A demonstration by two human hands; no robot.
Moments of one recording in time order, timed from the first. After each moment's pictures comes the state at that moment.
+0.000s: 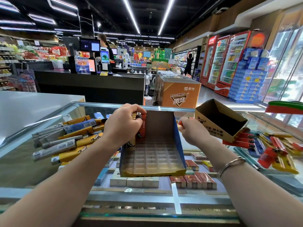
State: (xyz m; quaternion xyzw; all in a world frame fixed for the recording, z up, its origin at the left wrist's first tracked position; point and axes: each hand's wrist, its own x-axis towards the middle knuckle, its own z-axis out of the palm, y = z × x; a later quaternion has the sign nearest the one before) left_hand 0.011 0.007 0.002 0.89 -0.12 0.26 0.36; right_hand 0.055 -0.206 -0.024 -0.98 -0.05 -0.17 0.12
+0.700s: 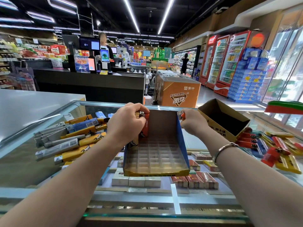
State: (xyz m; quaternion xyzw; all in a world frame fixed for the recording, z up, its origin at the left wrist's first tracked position) left_hand 0.015 0.007 0.002 0.89 -0.11 0.27 0.36; right_hand 0.078 -0.202 -0.008 -0.97 -0.03 -0.19 0.17
